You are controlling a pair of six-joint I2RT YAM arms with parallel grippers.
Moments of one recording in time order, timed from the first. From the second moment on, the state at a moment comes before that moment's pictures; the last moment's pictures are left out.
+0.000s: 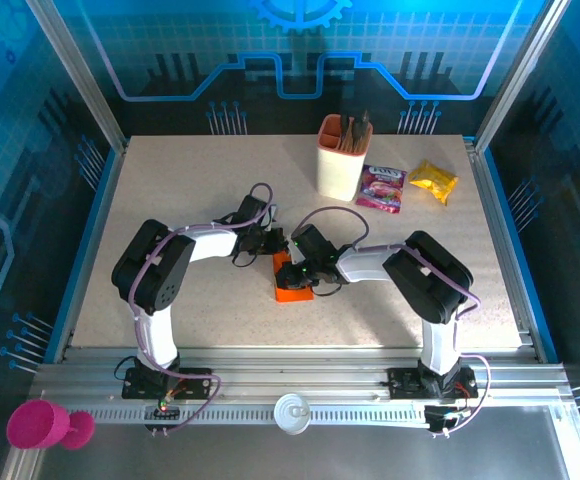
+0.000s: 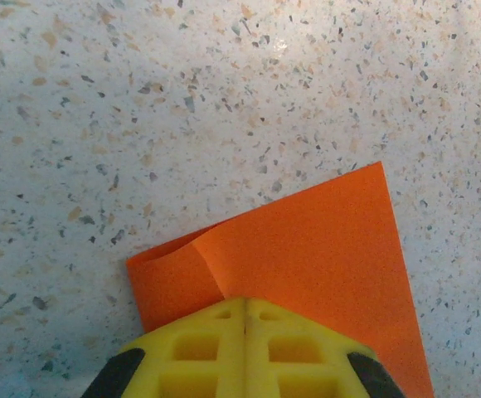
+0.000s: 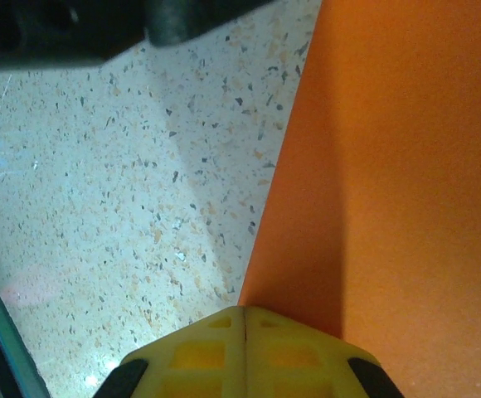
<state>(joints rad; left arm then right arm) -0.43 1.91 1.03 -0.08 0.26 -0.47 0.77 1.91 0.97 0.00 -0.42 0.64</state>
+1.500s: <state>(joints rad) -0.43 1.91 1.03 -0.08 0.26 -0.45 0.82 1.82 0.97 -0.03 -0.42 0.63</state>
